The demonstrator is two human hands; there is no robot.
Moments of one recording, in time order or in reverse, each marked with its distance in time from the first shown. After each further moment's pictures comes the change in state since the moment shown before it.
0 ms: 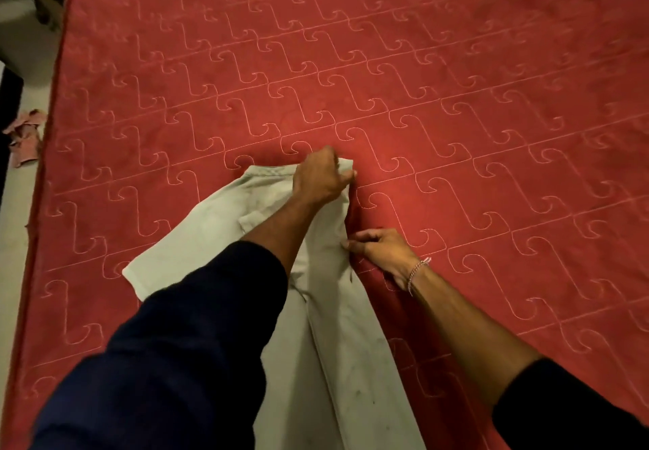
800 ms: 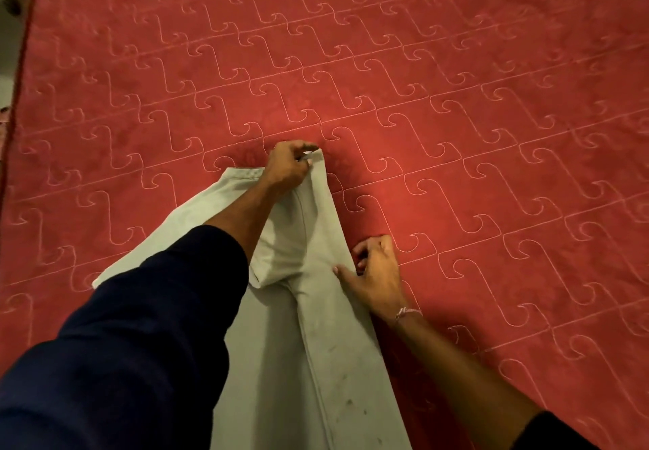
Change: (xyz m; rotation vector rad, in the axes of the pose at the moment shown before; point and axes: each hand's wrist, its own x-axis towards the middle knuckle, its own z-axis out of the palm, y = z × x) left_hand 0.037 -0.038 -0.002 -0.454 -0.086 -0.006; right_hand -0.018 0.028 0.007 -0.485 0.274 -0.267
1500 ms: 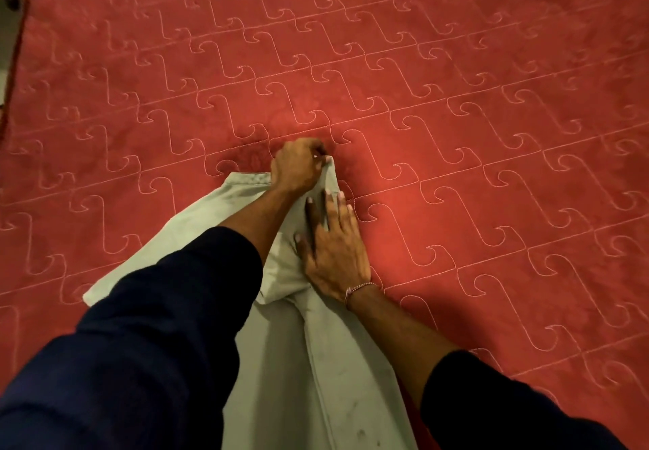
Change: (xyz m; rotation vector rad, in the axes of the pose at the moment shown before) left_hand 0.027 -0.011 0.013 0.356 0.182 0.118; right_hand 0.062 -0.037 0.070 -0.490 0.069 -0.449
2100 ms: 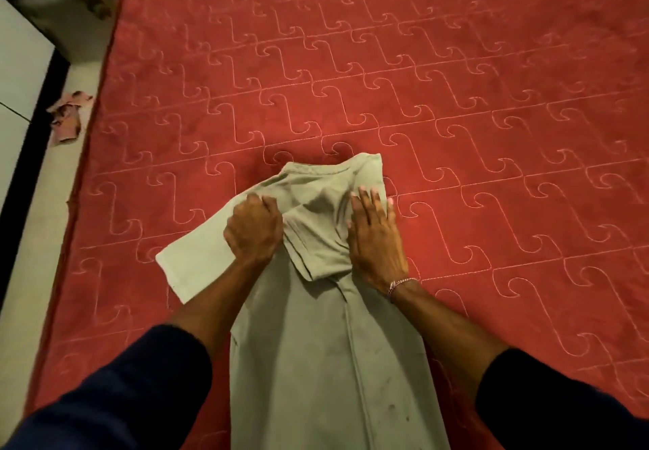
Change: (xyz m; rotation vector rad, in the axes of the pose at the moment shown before) left_hand -0.152 -0.070 -0.080 0.204 0.327 -0.539; right_hand -0.007 -0.013 -0.012 0.028 0.031 -0.096
